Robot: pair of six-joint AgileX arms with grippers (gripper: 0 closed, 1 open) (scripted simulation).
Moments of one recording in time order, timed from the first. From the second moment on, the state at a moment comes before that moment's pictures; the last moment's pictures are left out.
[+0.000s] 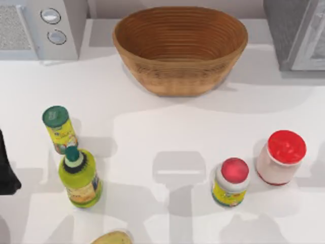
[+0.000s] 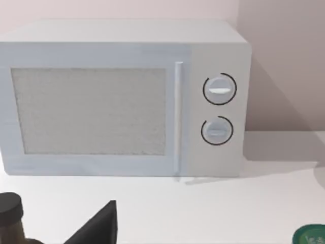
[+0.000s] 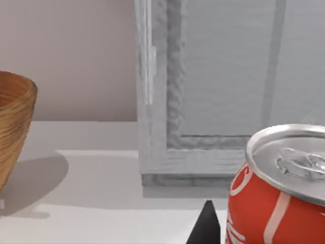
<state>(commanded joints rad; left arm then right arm) 0.00 0.00 0.00 0.00 0.00 0.00 0.03 0.12 0.13 -0.05 0.03 0.00</state>
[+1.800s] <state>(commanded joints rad) 0.00 0.00 0.00 0.00 0.00 0.00 -0.25 1.48 0.39 1.11 -0.72 0.02</state>
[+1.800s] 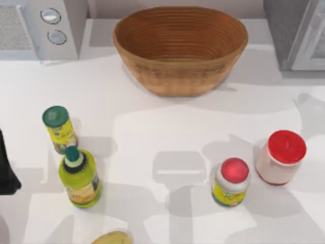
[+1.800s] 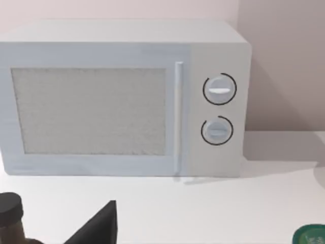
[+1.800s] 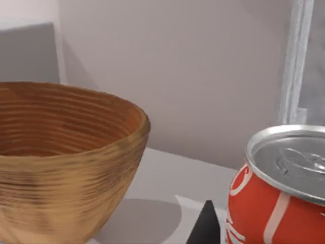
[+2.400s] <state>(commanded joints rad) 0.00 0.00 0.00 0.00 0.00 0.00 -0.37 2.21 0.58 1.66 -1.09 0.03</state>
